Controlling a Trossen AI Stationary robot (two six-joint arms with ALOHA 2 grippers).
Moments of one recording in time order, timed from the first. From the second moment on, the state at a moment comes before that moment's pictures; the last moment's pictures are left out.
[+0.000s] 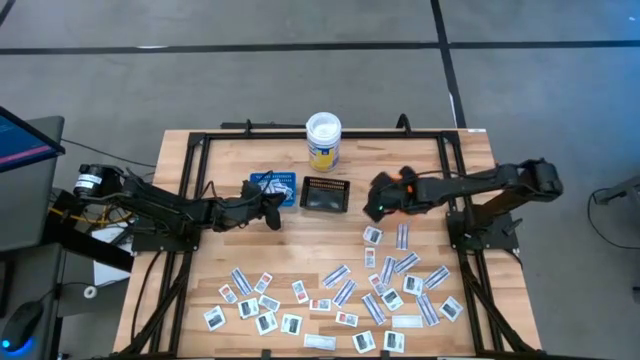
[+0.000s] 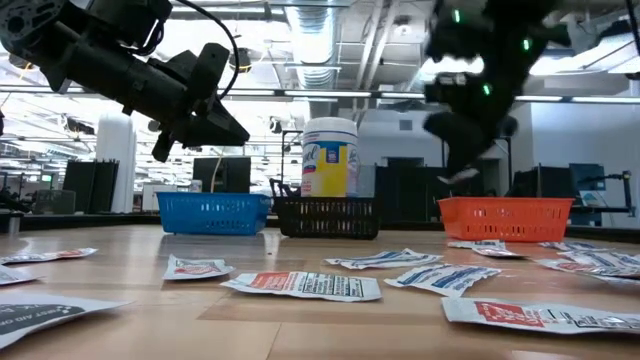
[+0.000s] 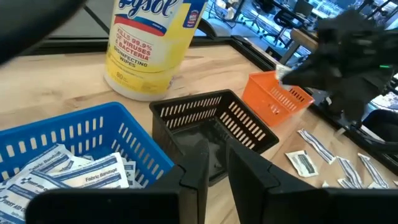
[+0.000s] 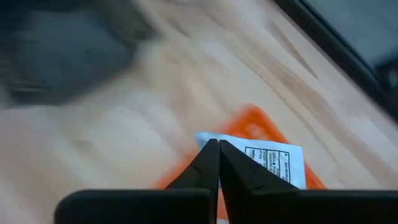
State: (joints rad) left arm -0.11 1.08 0.33 0.56 -0.63 -0.64; right arm -0.05 1.40 0.80 -0.60 0.61 0.59
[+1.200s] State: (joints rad) left arm -0.11 1.08 0.33 0.57 -0.63 -0.64; right arm 0.26 1.37 0.68 -0.43 0.16 0.39
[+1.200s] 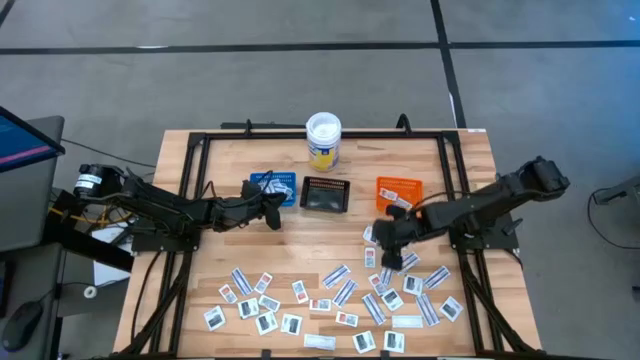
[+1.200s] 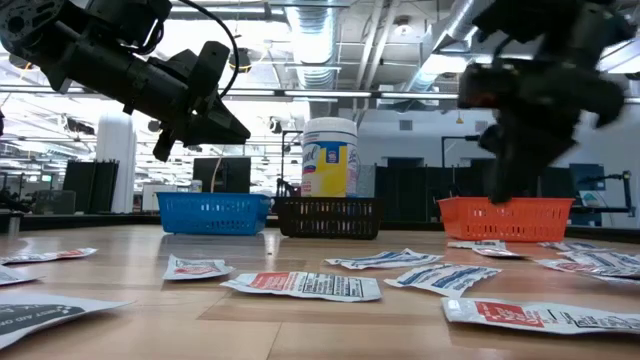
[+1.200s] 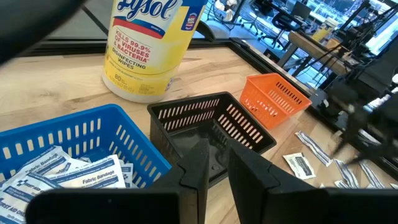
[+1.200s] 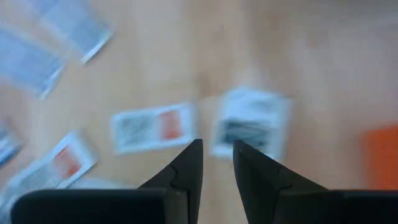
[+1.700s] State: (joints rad) left arm -0.11 1.08 0.33 0.57 -0.63 -0.64; right arm 0.22 1.51 0.80 -0.49 0.07 0.17
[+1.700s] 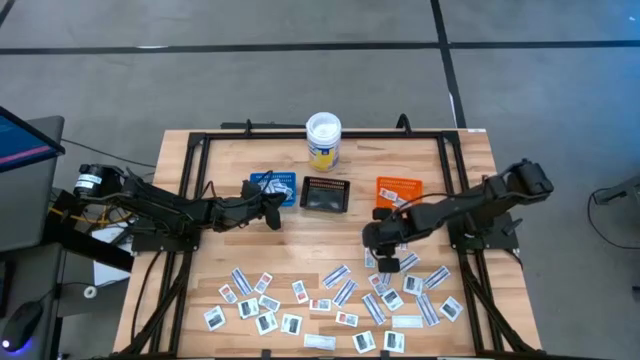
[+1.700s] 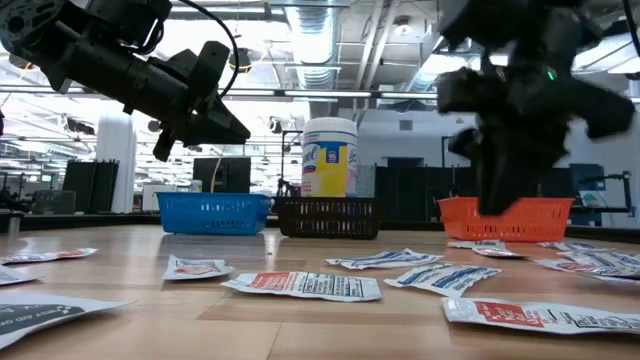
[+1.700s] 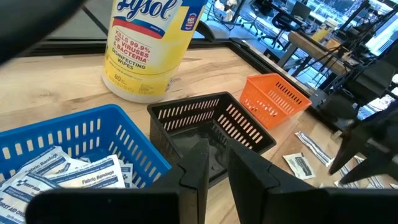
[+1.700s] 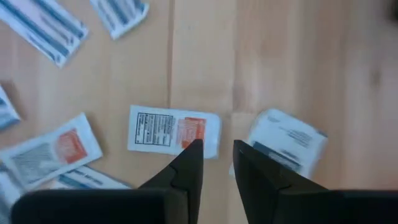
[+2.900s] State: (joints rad) left arm -0.11 1.08 0.33 0.58 -0.59 -0.63; right arm 0.39 1.13 0.40 -0.04 0.25 0.16
